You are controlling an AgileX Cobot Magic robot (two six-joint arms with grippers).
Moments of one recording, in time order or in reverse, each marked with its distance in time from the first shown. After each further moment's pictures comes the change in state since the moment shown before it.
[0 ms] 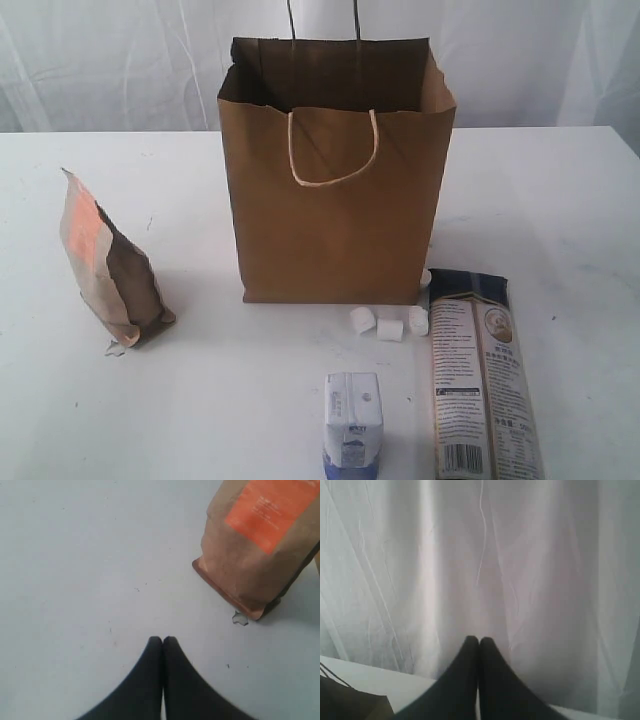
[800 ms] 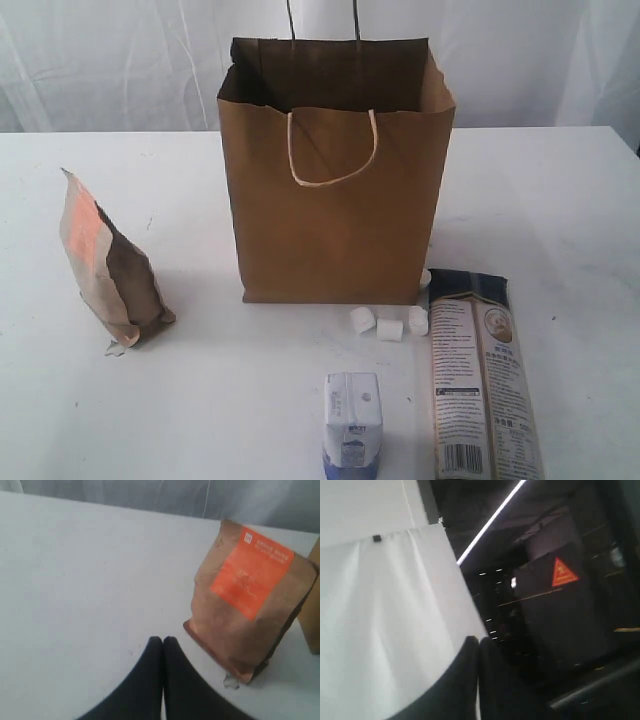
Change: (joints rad) left arm 0.000 0.000 0.000 0.000 -0.208 0.000; right arm -0.023 -0.236 0.096 0.224 0.837 0.000
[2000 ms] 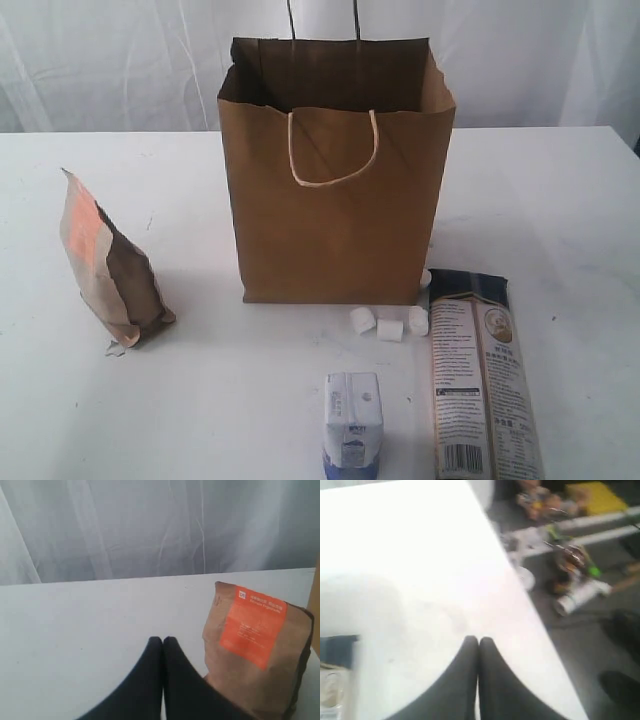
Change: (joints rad) left arm 0.000 0.000 0.000 0.000 -0.188 0.183; right arm 0.410 -0.393 0.784 1.699 1.094 -2.324
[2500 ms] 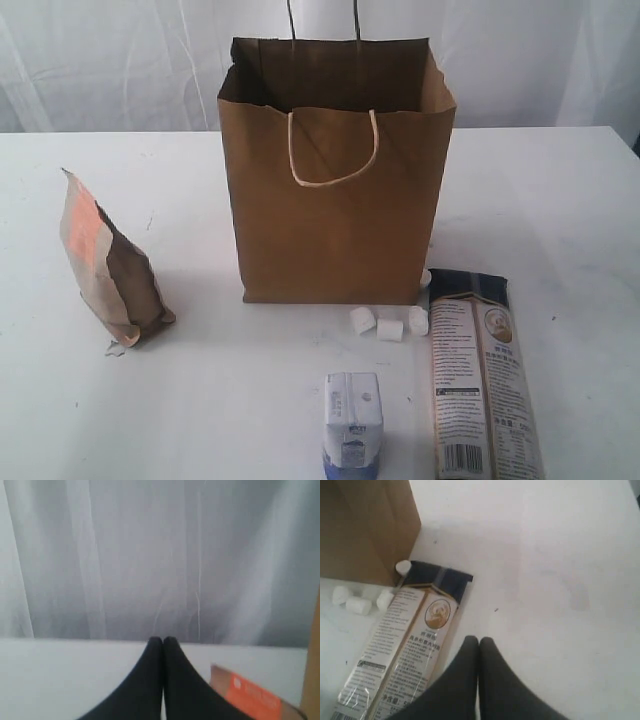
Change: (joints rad) left arm 0.000 0.060 0.002 0.000 -0.302 -0.092; right arm 0.111 -0.189 0.378 0.432 -0.048 -0.491
